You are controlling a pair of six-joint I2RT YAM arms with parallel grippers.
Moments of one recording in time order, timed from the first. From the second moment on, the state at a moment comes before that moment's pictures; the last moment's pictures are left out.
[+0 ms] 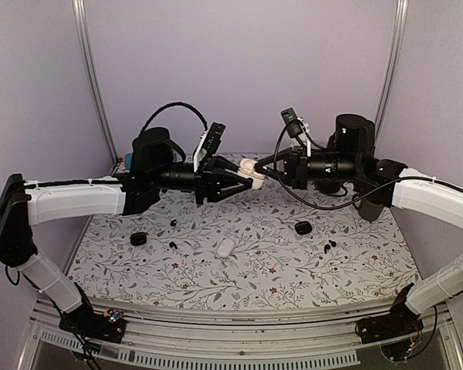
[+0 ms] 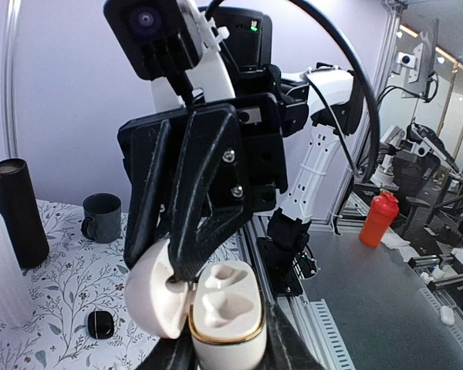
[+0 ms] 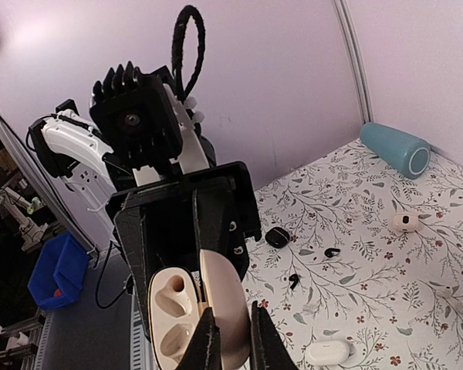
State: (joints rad) left arm -0.79 1.57 1.09 0.53 0.88 -0.21; right arm 0.74 1.36 1.14 0.08 -0.63 0.29
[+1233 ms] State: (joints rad) left arm -0.81 1.55 1.09 0.49 0.84 -0.20; right arm 0.75 1.35 1.14 0.08 -0.62 0.30
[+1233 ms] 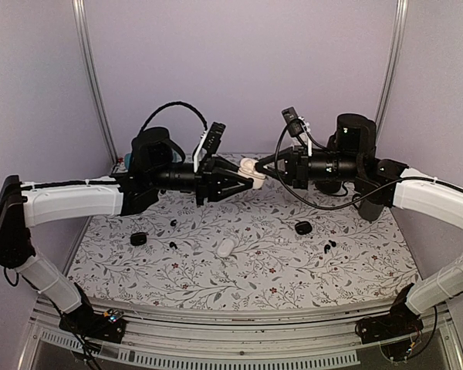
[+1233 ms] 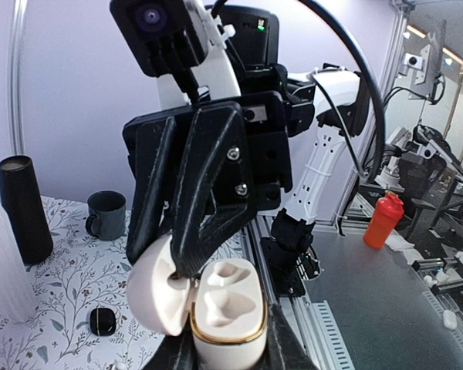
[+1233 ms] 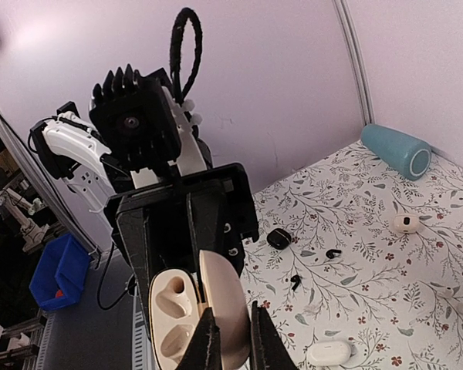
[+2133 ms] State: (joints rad) left arm -0.78 1.56 1.10 0.47 0.80 -0.17; right arm 0.74 1.13 0.96 -0.04 -0.21 0.41
